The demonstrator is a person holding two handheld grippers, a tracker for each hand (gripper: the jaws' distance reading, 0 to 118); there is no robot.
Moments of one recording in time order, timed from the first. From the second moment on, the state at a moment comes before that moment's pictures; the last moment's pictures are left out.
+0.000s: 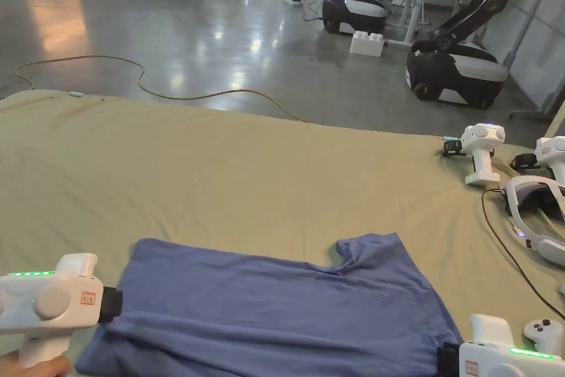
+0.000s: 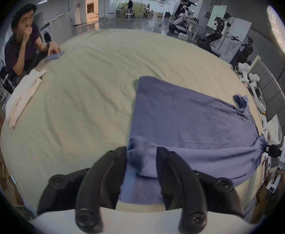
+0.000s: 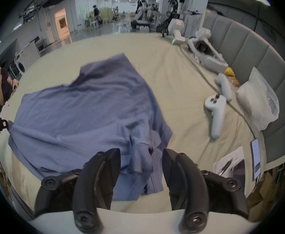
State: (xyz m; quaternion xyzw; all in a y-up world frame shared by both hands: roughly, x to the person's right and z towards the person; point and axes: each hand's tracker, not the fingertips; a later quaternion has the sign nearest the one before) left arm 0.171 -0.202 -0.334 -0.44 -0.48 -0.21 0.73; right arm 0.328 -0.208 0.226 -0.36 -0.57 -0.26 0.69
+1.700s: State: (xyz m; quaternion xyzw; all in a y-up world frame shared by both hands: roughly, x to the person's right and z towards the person) left arm 0.148 -0.256 -0.377 -0.51 -0.46 -0.26 0.68; right arm 0.176 -0.154 0.172 -0.14 -0.61 -0.03 0.78
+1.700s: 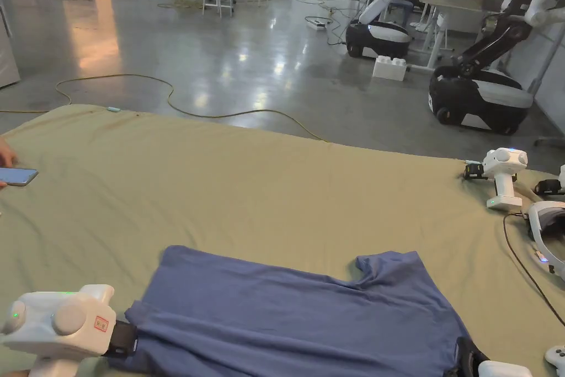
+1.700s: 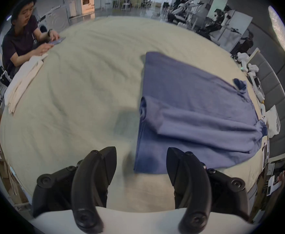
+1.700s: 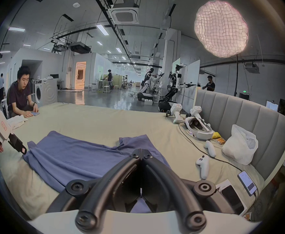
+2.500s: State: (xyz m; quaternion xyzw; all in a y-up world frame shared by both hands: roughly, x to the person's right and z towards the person) left arm 0.095 -0.245 -0.305 -0.42 -0.51 -0.27 0.70; right arm 0.222 -0.159 0.215 -0.23 -0.62 -0.08 0.75
